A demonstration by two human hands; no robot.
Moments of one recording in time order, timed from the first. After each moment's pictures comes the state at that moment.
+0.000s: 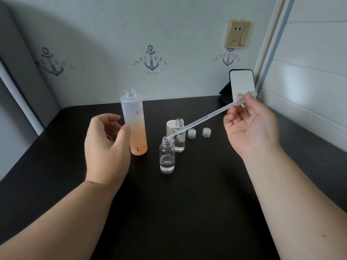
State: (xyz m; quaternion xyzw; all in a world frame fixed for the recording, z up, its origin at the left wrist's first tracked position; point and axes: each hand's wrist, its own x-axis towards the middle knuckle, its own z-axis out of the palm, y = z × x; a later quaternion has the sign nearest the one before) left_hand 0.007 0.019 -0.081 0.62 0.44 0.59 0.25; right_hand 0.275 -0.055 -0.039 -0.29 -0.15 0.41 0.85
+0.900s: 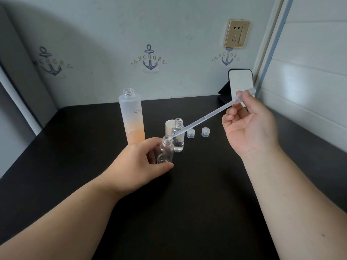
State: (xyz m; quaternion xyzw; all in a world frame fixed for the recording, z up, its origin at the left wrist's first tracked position) left_hand 0.019 0.017 -0.088 0.87 0.31 0.28 0.26; right_hand 0.276 -0.054 -0.039 -0.28 -0.17 0.41 0.85
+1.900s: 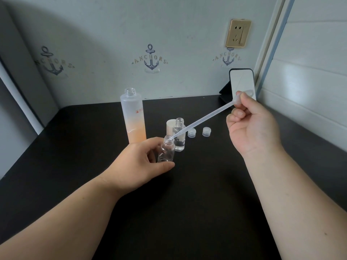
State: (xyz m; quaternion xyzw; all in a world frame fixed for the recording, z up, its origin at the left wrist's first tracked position) left_hand 0.017 0.022 -0.092 0.87 0.30 0.28 0.29; right_hand 0.282 -0.051 -0.042 -0.28 -0.21 0.40 0.85
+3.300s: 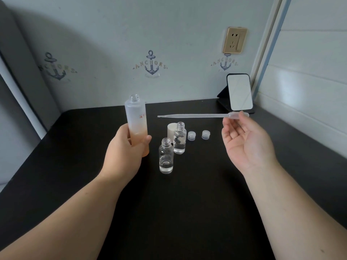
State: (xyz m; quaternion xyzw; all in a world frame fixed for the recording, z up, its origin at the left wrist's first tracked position) left_hand 0.016 0.041 -0.094 0.69 0.49 0.43 0.31; right_hand 0.267 -0.071 -0.060 -0.30 -0.16 0.42 0.84
